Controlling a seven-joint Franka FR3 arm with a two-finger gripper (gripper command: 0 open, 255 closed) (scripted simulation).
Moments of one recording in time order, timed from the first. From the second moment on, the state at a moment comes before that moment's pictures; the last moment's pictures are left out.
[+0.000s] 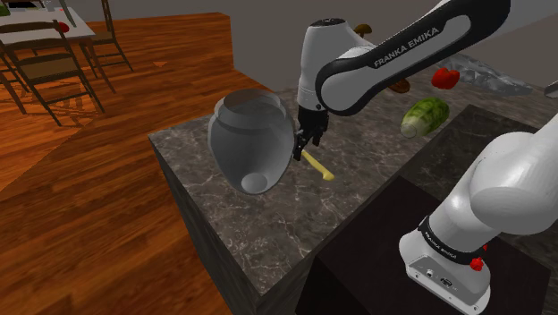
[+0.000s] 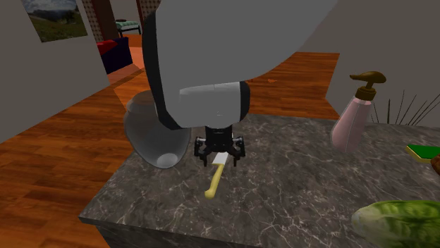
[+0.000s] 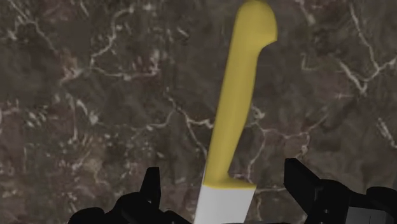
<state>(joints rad) 0.13 -0.28 0.20 -2.61 0.04 2.33 0.16</state>
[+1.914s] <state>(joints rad) 0.13 -0.37 0.19 -2.54 0.05 2.17 0.14</state>
